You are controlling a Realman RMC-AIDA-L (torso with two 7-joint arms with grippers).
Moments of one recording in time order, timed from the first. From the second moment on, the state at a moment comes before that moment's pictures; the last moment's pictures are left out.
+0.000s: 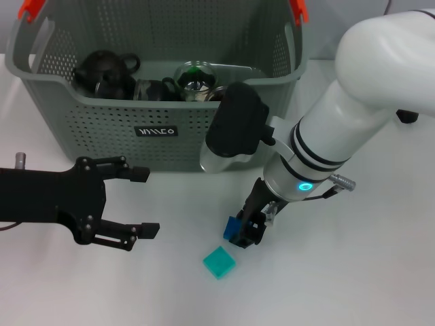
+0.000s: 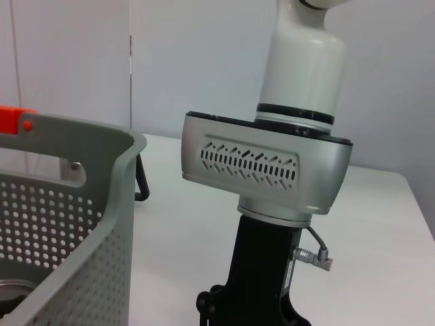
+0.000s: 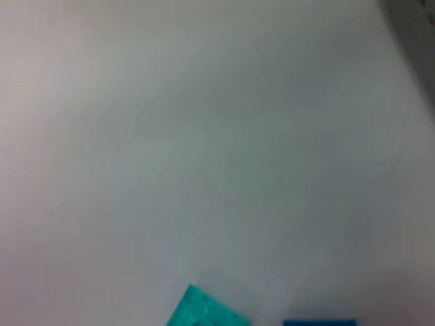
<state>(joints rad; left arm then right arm) -0.43 -2.12 0.59 1.06 2.17 1.92 -1.35 1.02 2.11 -1.90 -0.75 -2.26 -1.14 2.45</state>
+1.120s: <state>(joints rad) -0.42 -2.11 0.58 1.06 2.18 1.92 -1.33 0.96 2.10 -1.45 -1.62 -2.42 -1.51 2.58</state>
